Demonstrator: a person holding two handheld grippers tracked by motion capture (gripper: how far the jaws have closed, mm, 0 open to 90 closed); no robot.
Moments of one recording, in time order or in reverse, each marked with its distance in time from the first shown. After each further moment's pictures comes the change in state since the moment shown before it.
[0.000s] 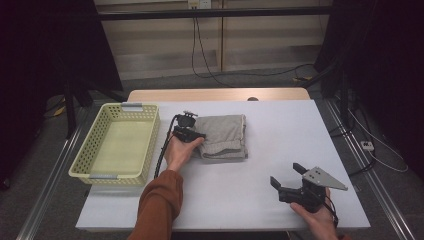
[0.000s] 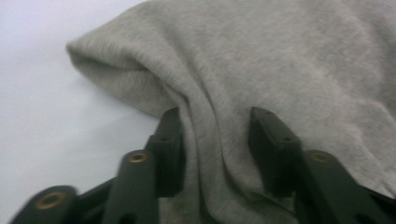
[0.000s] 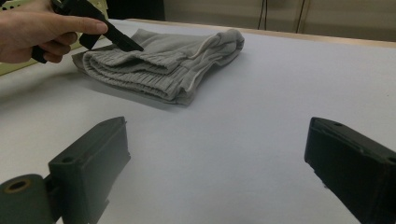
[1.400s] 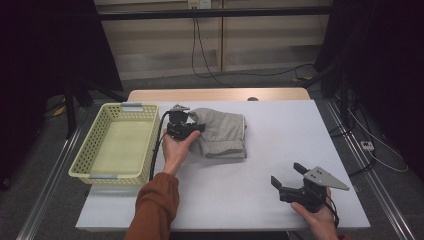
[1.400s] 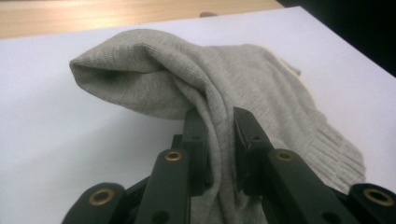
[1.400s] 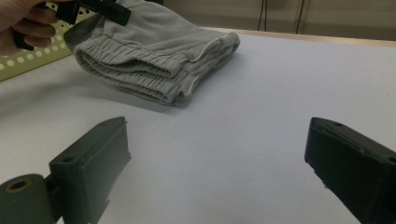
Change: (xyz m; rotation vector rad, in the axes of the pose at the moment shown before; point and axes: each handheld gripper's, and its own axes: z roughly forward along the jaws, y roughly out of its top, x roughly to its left) left arm -0.007 0.003 -0.051 -0.259 -0.142 -0.011; right arm -0.002 0.001 -0.001 -0.008 0.003 0.016
